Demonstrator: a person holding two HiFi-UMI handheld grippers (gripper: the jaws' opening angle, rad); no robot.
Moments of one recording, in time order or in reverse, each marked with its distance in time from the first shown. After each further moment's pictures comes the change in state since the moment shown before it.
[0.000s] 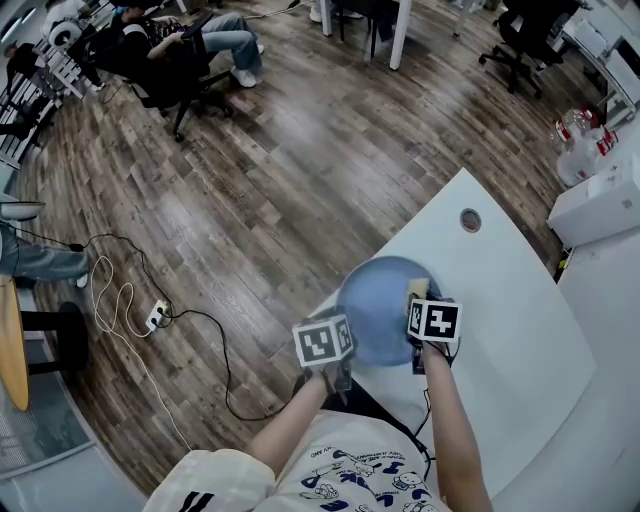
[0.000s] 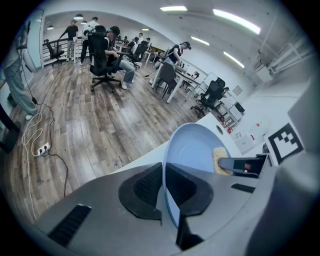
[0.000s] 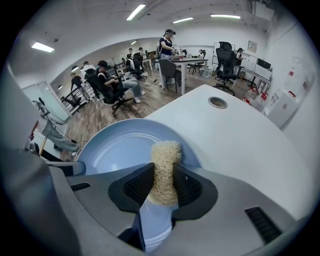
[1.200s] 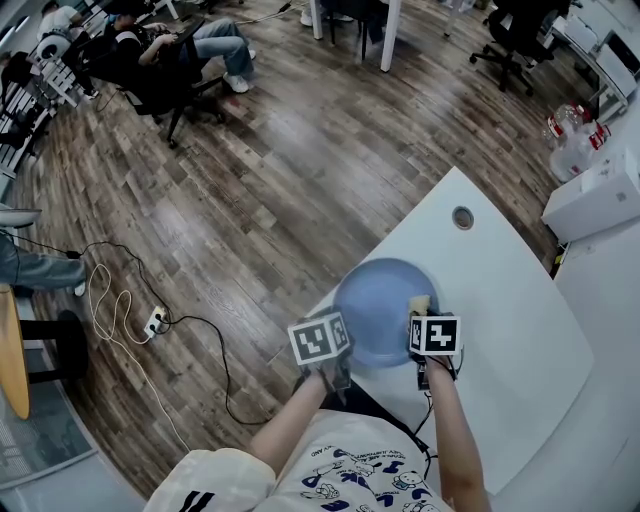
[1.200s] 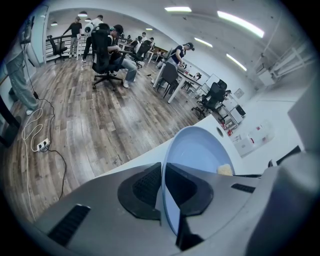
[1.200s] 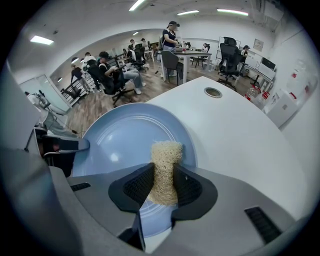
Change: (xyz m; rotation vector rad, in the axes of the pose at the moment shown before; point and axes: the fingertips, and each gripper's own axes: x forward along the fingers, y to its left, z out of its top) left arm 0.003 -0.001 -0.003 -0.031 0.003 -0.003; right arm -0.020 -0.012 -0.043 -0.043 0.088 -0.011
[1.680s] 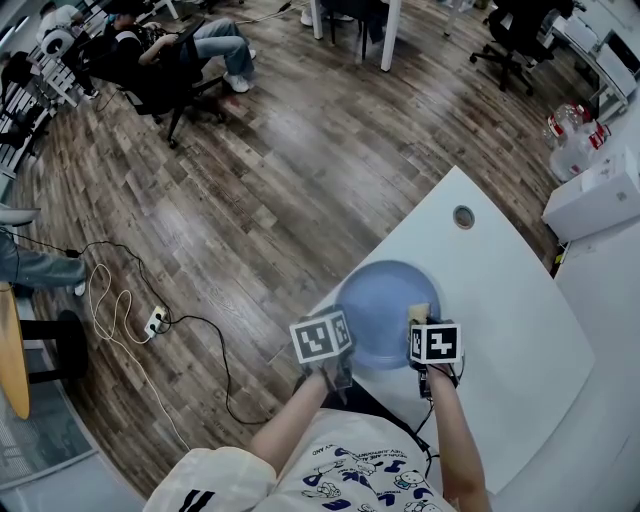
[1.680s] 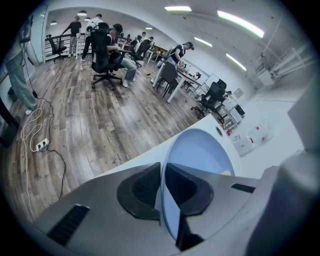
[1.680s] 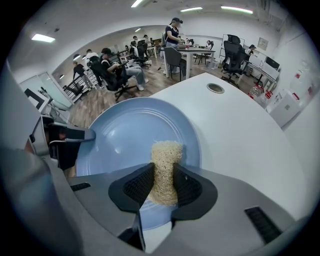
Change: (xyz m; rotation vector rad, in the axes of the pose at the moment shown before) left arm 0.001 -0.001 -0.002 0.003 0.011 -0.005; right arm -0.007 0.006 -0.020 -0.023 0.038 0.019
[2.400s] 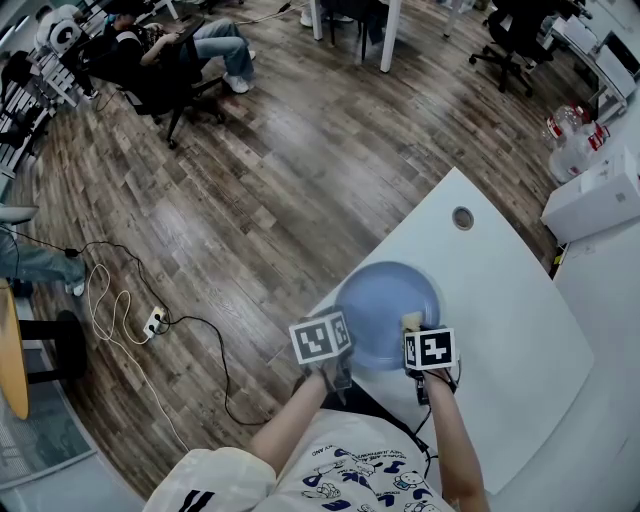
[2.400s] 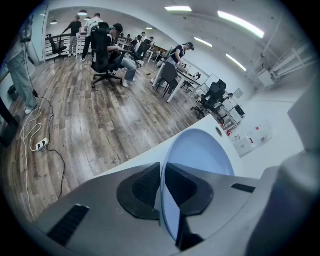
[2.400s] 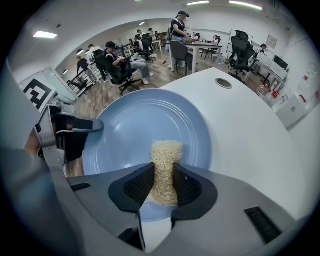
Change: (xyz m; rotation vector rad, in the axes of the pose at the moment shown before) left arm 0.000 0.000 0.001 -0.002 -0.001 -0.002; right arm -0.002 0.017 -0.015 -0.044 0.065 0.039
